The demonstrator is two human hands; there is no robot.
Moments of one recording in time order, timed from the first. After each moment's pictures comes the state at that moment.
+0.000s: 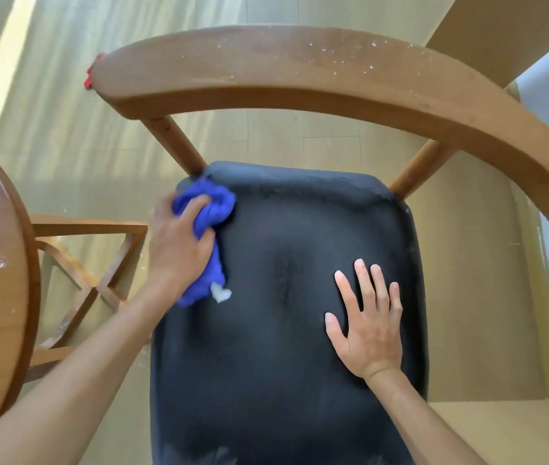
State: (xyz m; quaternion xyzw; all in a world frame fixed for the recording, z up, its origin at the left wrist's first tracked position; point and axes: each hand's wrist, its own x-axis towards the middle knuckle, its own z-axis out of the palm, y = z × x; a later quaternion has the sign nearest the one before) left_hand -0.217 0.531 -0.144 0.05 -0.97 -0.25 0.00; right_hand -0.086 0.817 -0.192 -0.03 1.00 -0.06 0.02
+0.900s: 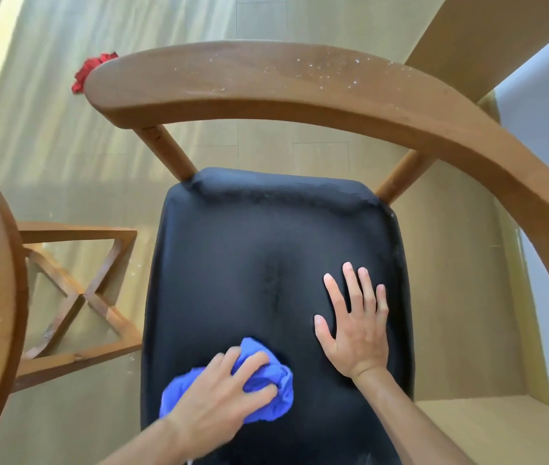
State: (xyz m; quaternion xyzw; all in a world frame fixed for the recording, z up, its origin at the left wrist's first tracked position) left_hand -0.051 0.566 -0.127 -0.41 -0.90 -0.11 -0.14; right_hand -0.088 0.815 -0.192 -0.03 1.00 -0.05 0.02
